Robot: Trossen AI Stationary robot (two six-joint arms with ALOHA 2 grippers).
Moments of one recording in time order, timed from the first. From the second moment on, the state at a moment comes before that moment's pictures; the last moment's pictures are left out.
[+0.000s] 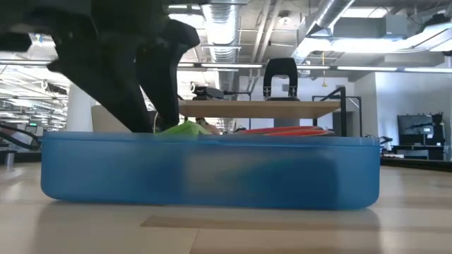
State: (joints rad) left arm -0.55 2.00 1.48 -0.84 -0.41 -0.20; right arm 0.77 1.80 1.66 -0.75 0.78 0.67
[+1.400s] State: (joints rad) left arm -0.59 1.10 0.55 0.08 -0.62 -0.31; right arm 0.57 1.68 1.19 -0.74 0.57 1.02
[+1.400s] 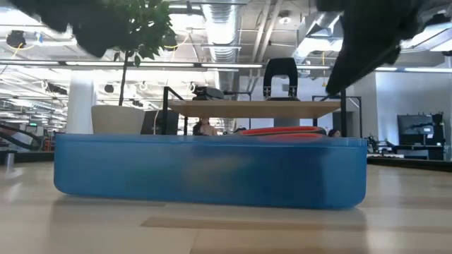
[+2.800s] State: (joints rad) left arm -0.07 1.50 0.35 0.34 -0.29 -0.59; right arm 0.25 1.63 0.60 0.08 0.35 1.12
